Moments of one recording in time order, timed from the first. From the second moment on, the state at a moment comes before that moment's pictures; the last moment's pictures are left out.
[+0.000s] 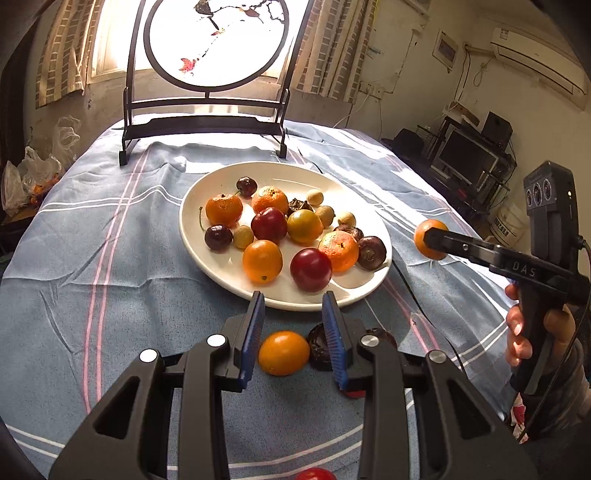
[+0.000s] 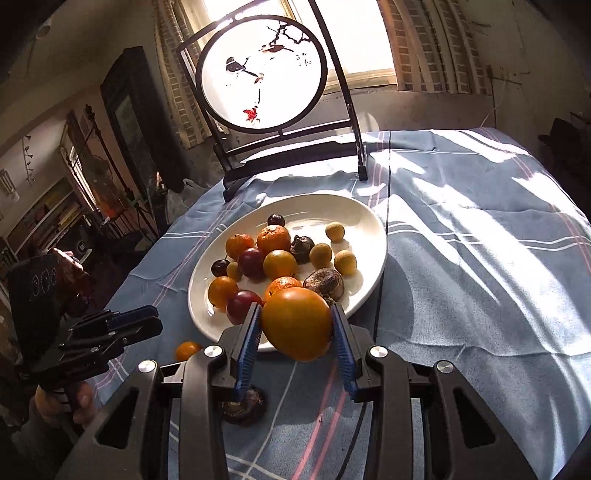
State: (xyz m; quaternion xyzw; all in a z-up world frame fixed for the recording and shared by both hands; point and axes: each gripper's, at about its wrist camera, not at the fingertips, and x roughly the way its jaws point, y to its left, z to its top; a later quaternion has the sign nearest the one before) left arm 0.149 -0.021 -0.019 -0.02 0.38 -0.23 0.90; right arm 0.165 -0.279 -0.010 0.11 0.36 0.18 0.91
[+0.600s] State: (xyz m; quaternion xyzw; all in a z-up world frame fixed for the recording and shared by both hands) left arm 0.063 -0.024 -0.075 0.07 0.39 -0.21 0.89; right arm 0.122 -0.265 -0.049 0.11 0.38 0.21 0.89
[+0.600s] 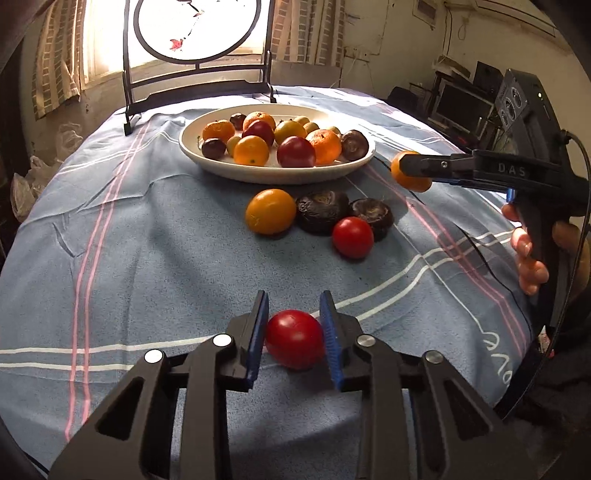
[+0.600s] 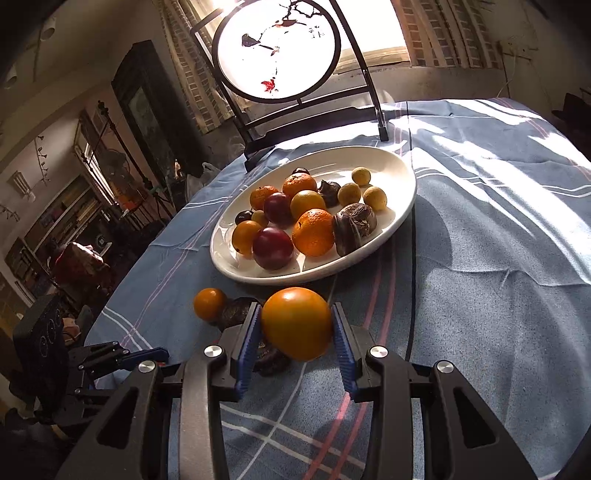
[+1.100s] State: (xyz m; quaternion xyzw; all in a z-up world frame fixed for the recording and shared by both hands) left arm 0.048 -0.014 -0.084 0.04 0.40 -0.20 0.90; right arm 0.102 -0.267 -0.052 0.11 0.38 0.22 0.89
